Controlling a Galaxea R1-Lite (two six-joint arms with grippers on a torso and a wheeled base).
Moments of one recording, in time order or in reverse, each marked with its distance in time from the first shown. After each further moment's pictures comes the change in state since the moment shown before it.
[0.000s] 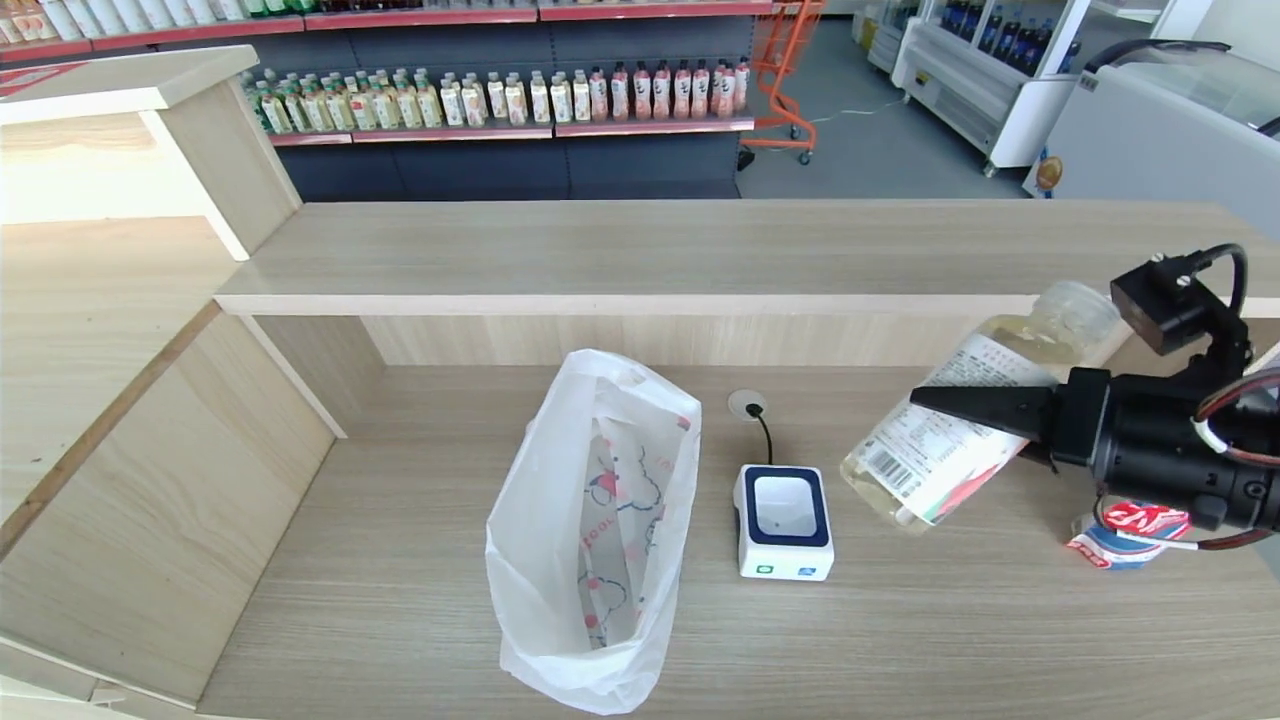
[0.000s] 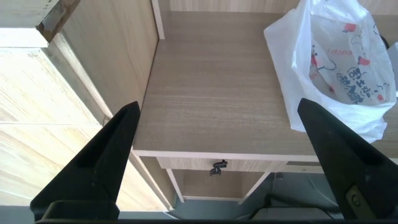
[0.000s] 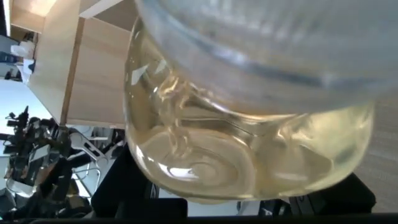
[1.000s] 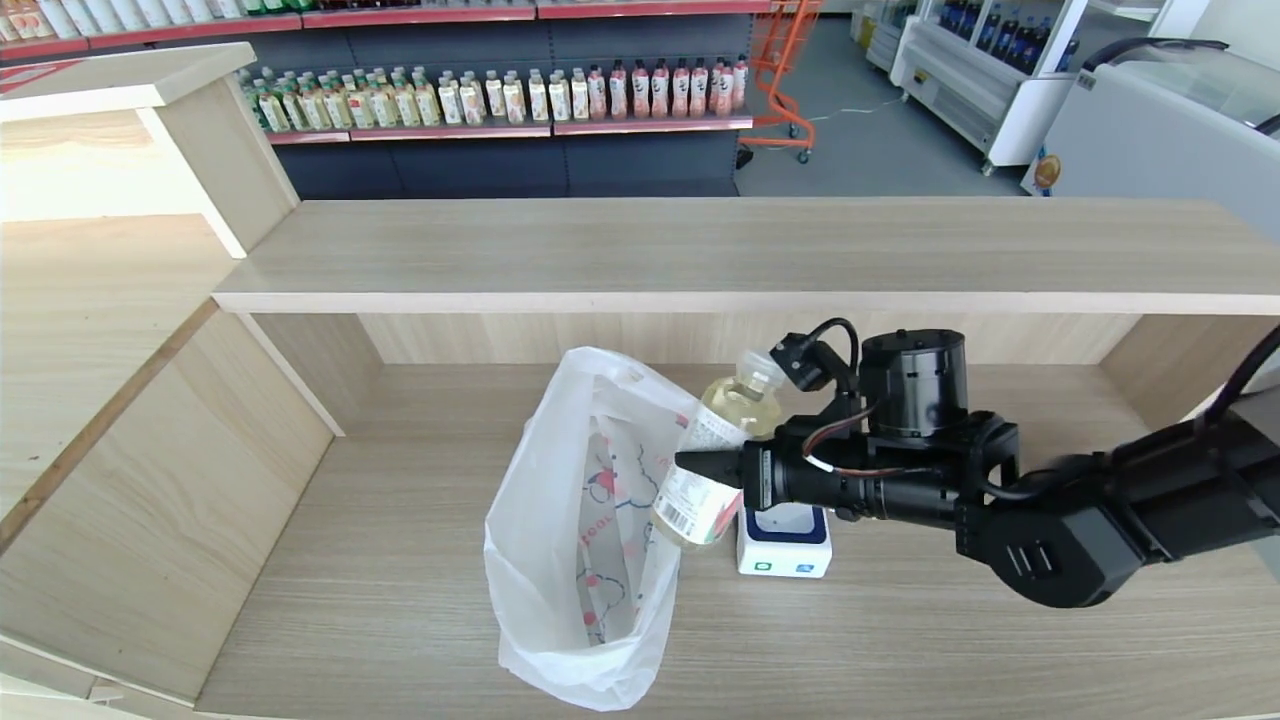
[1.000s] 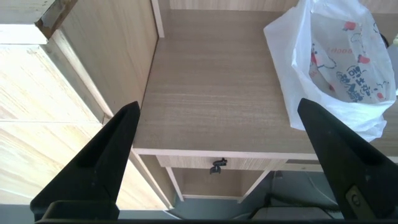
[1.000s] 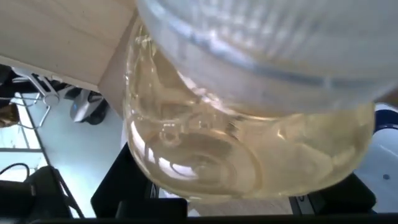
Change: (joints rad) left arm -0.001 0.000 0.000 0.000 0.000 0.000; right arm 0.310 0.573 -0.230 -0.289 -0.097 -0.290
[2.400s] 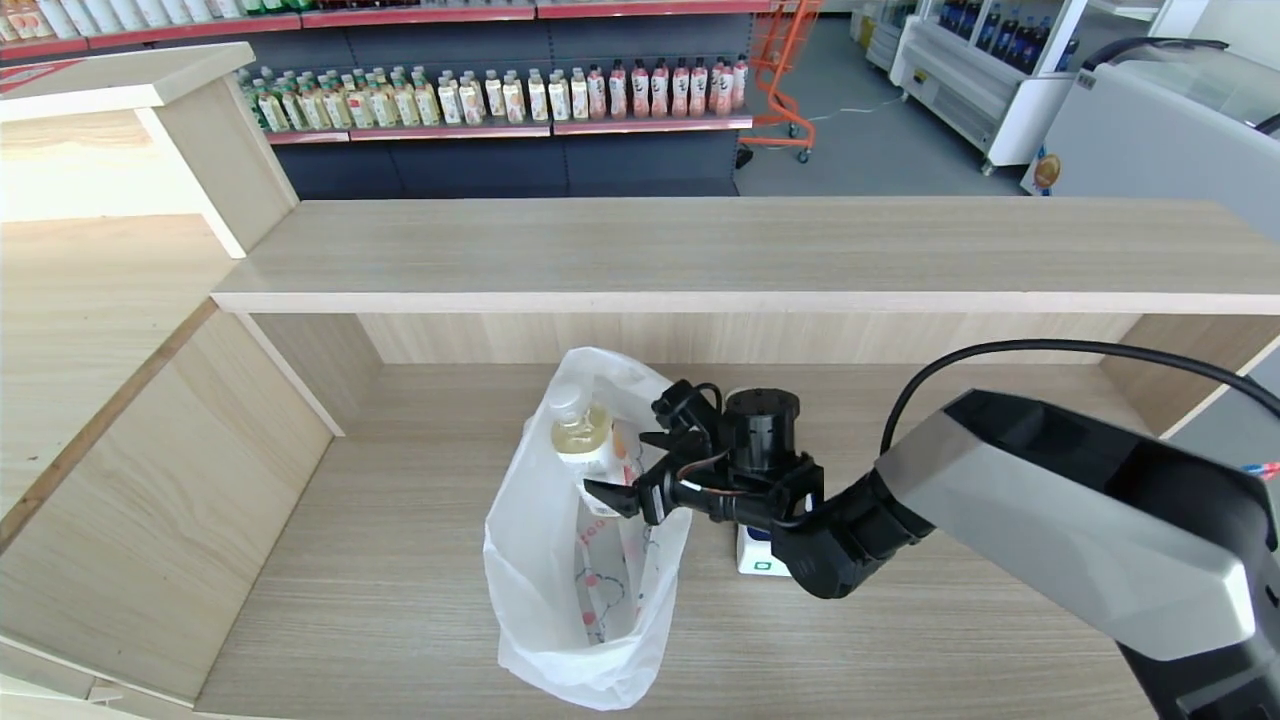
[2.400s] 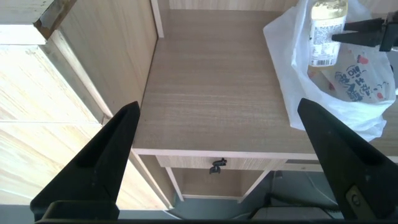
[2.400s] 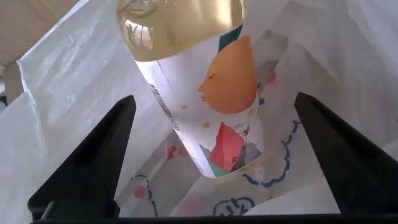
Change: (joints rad) left arm 0.000 0.000 0.000 0.000 0.000 0.000; right arm 0.044 0.492 -0.363 -0.260 -0.003 -0.289
